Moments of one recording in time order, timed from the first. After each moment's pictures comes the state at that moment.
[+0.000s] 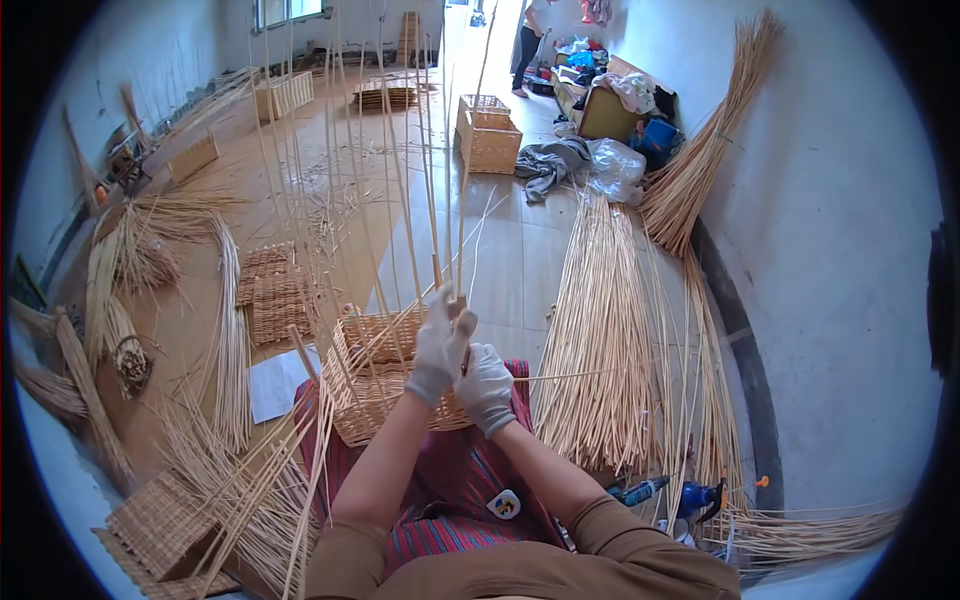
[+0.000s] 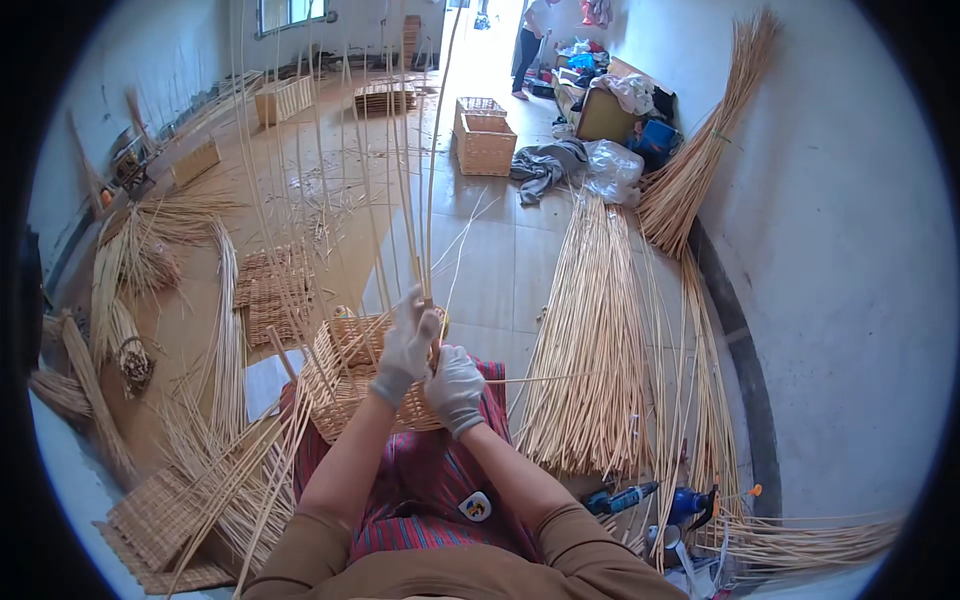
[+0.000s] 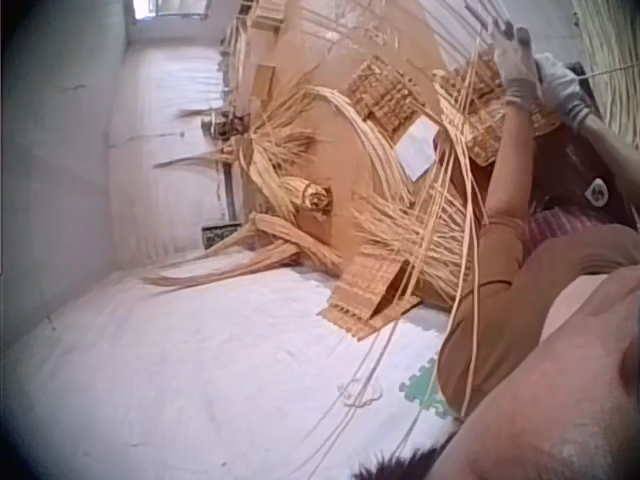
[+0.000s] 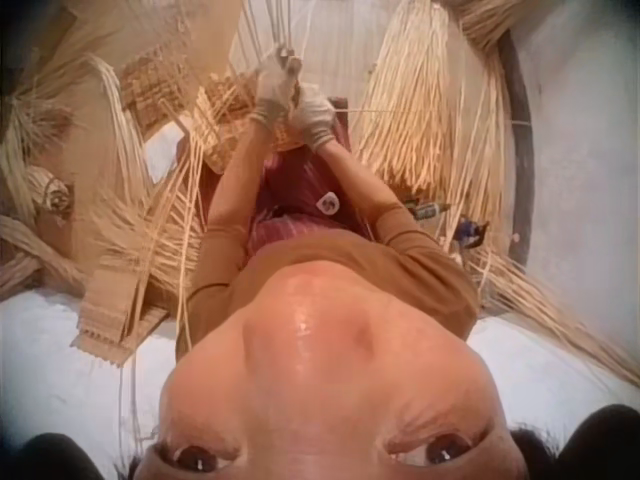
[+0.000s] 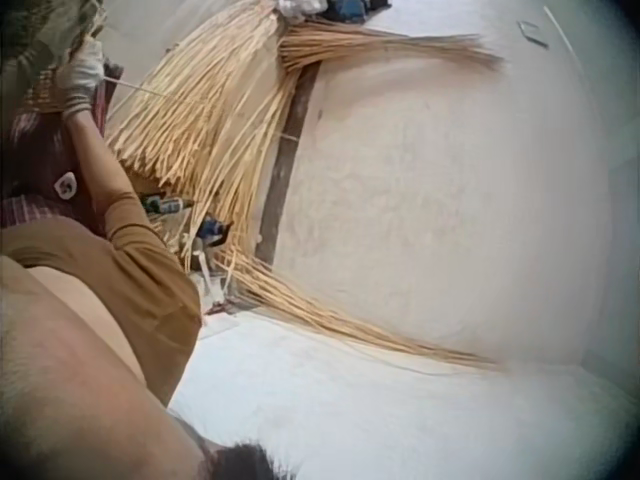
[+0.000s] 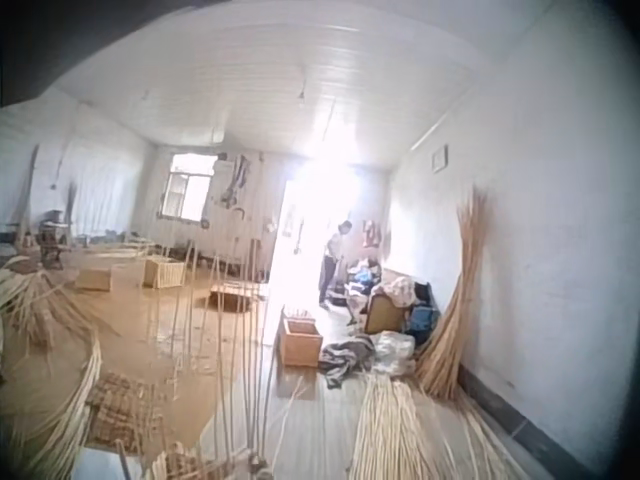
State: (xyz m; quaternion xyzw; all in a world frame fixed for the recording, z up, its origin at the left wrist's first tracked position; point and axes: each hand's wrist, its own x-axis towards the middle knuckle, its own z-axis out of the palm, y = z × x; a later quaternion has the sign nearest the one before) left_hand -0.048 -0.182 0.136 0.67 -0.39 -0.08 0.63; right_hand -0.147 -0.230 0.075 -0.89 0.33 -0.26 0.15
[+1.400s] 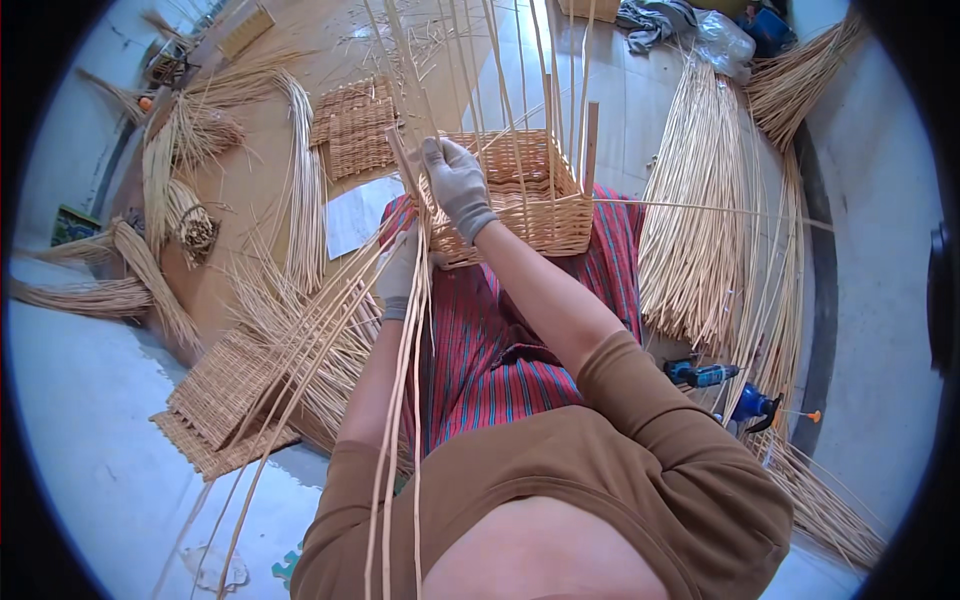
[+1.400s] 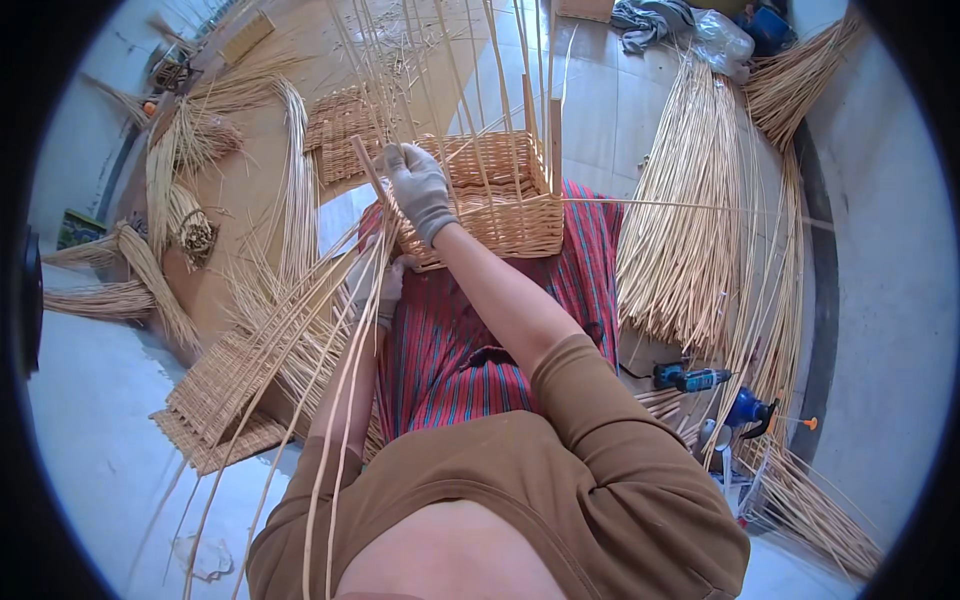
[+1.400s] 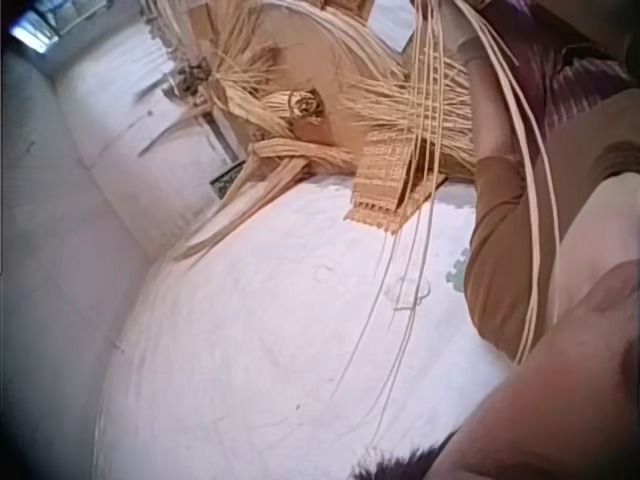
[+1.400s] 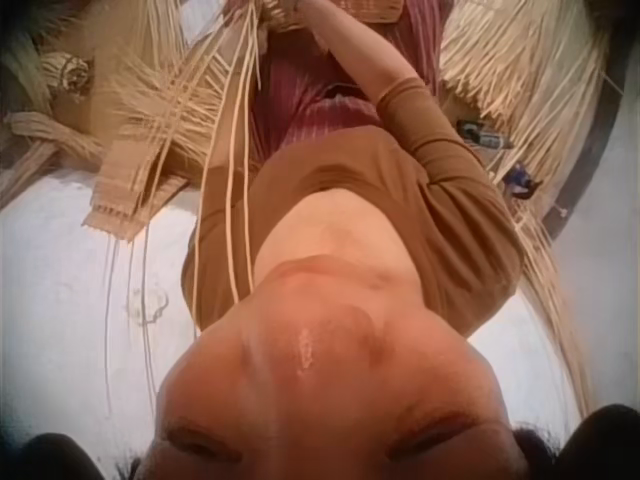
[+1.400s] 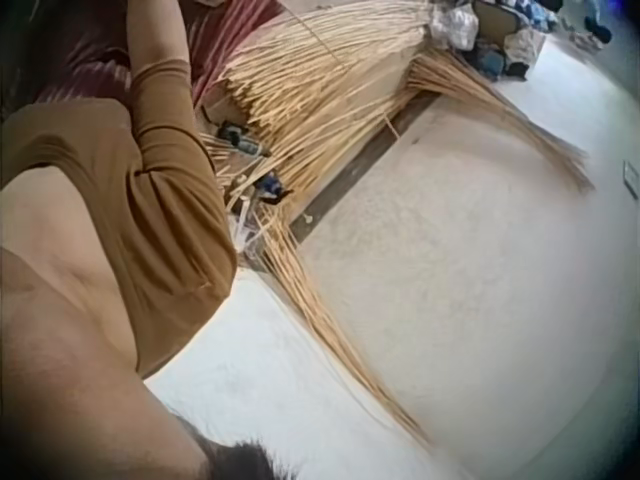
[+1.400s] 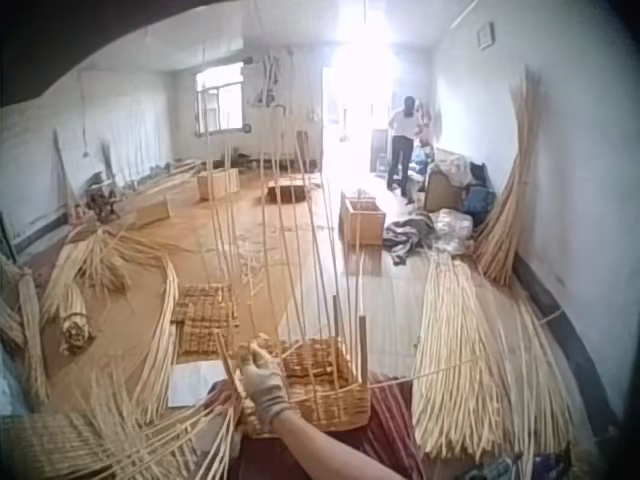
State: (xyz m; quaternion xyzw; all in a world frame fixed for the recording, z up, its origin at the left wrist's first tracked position) left_hand -0.006 0.069 0.030 0.93 -0.29 0.01 0.23; right_hand 0.016 -0.106 0.087 -0.62 0.11 -0.26 0.73
